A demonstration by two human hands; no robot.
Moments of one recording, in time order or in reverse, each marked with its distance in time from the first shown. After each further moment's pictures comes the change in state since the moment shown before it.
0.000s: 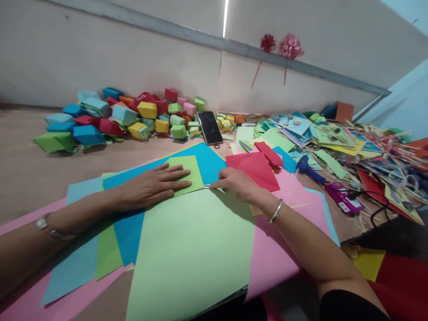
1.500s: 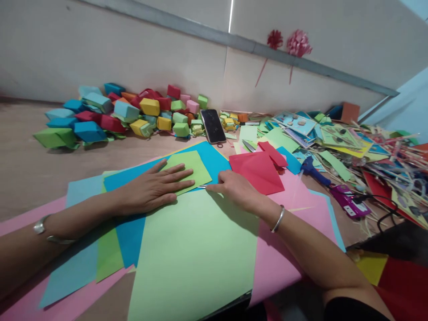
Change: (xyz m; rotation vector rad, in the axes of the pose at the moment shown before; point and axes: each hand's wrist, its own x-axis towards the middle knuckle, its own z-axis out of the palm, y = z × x) left_hand -0.001 0.015 0.001 -0.019 -0.003 -0.079; right_hand 0.008 -0.027 -0.003 0.035 -0.088 0.172
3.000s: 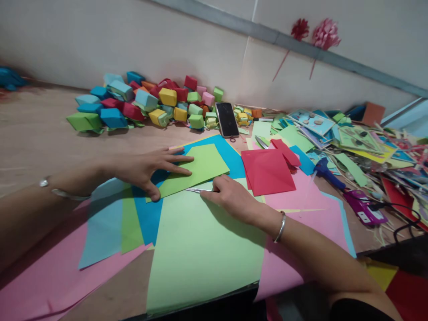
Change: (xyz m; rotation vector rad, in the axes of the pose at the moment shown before) left_hand -0.019 -0.046 -0.033 -0.087 -0.154 0.073; right_hand 0.012 -0.058 0.000 0.361 -0.068 0.222
